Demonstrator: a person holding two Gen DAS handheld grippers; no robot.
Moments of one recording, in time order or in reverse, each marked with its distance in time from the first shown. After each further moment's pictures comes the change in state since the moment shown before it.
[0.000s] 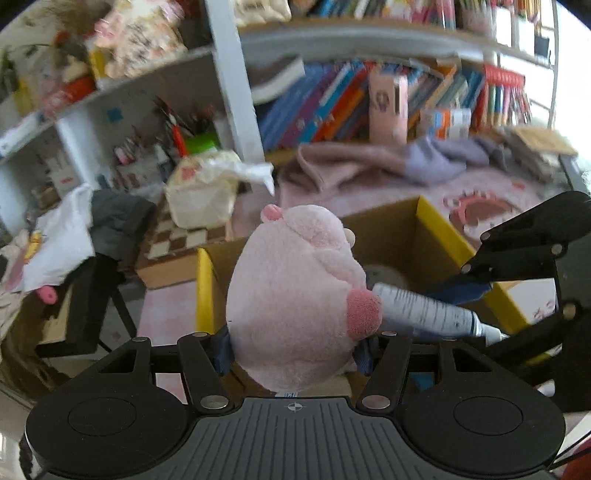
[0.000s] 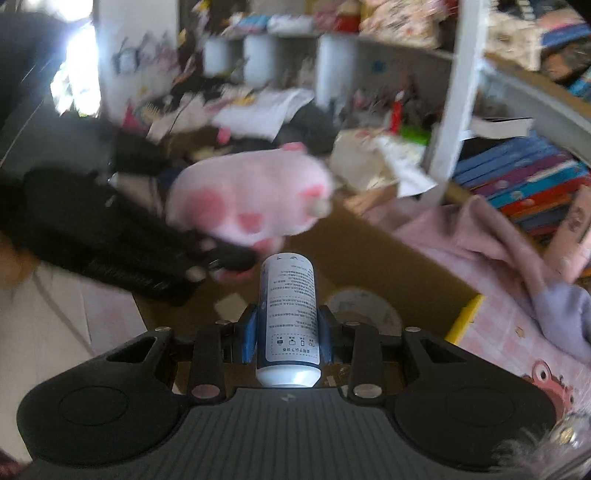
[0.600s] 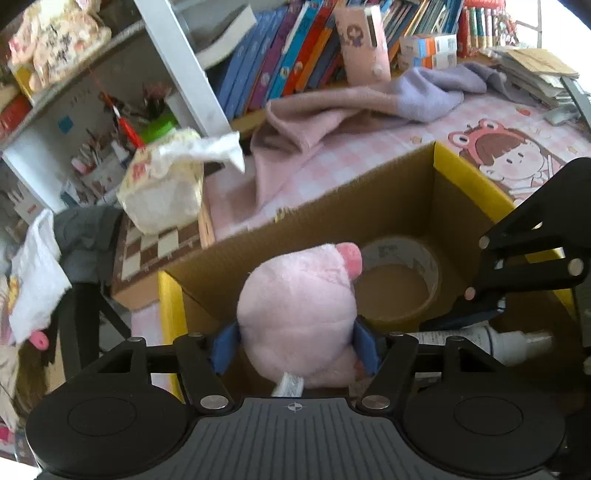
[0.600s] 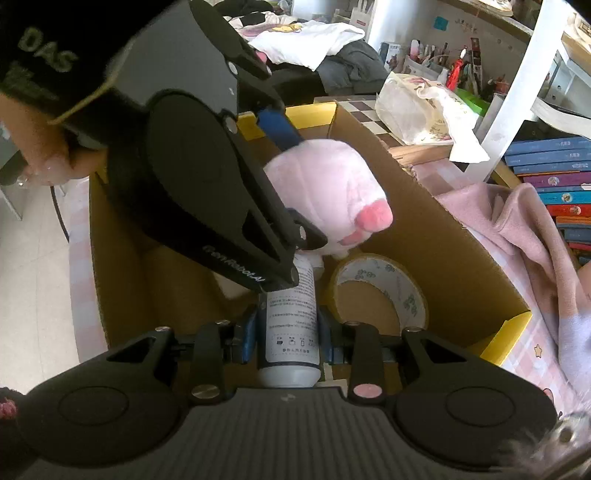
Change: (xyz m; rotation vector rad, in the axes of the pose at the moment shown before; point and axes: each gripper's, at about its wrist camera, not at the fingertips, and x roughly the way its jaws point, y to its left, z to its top) left arm 0.054 -0.012 0.025 0.181 0.107 0.030; right arm 0.052 -0.007 0.003 -0.141 0.195 0.059
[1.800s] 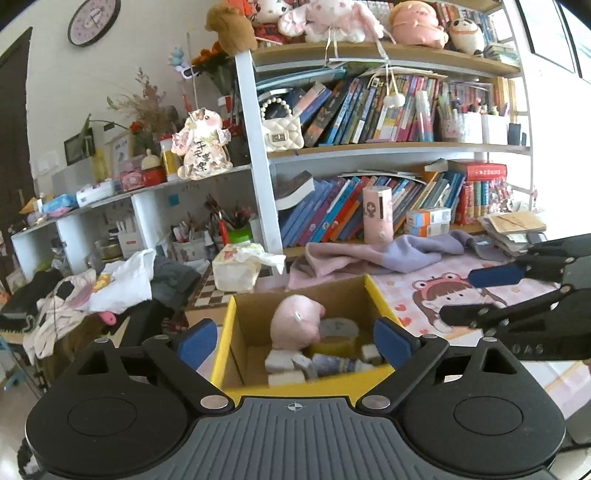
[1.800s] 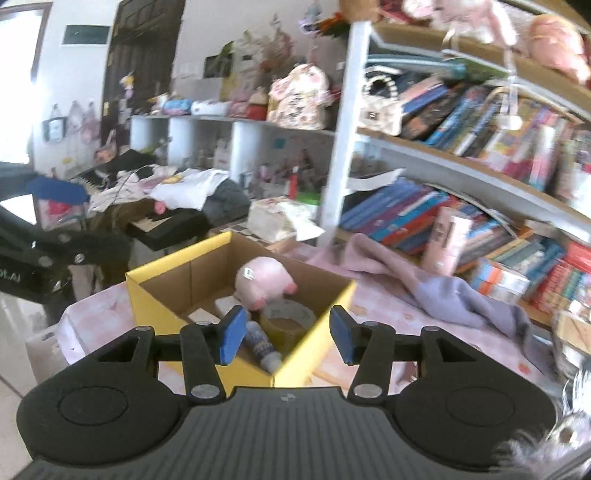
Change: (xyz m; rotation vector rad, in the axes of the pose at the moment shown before) left arm -0.233 -0.085 -0.121 -0.292 -0.472 0.135; right arm -0.197 0.094 -0.108 0.318 -0.450 -0.417
